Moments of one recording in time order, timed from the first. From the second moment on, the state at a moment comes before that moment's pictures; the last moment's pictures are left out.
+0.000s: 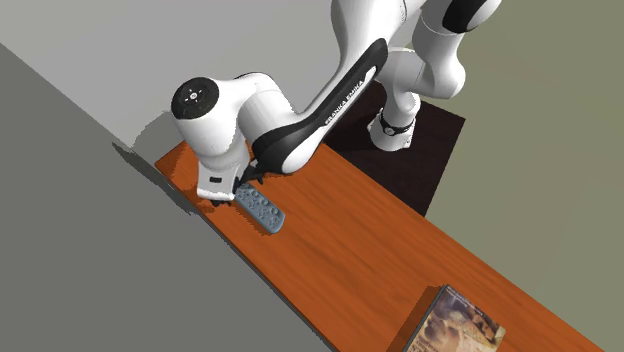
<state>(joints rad) 0.15 0.14 -0.58 -1.89 0.09 2.04 -1.68</state>
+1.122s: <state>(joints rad) 0.15 0.16 -0.58 -1.92 0.10 2.09 -1.69</state>
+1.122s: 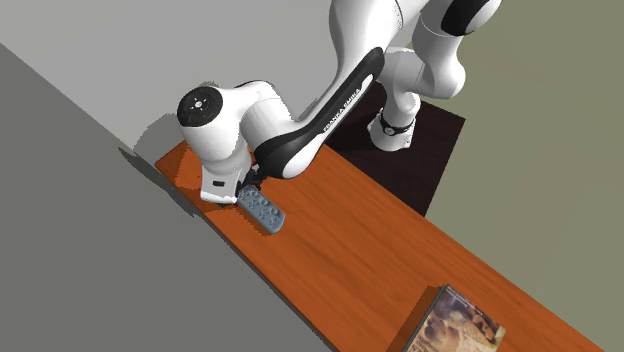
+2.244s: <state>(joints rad) 0.15 0.11 -0.58 -1.79 0.07 1.92 -1.67</state>
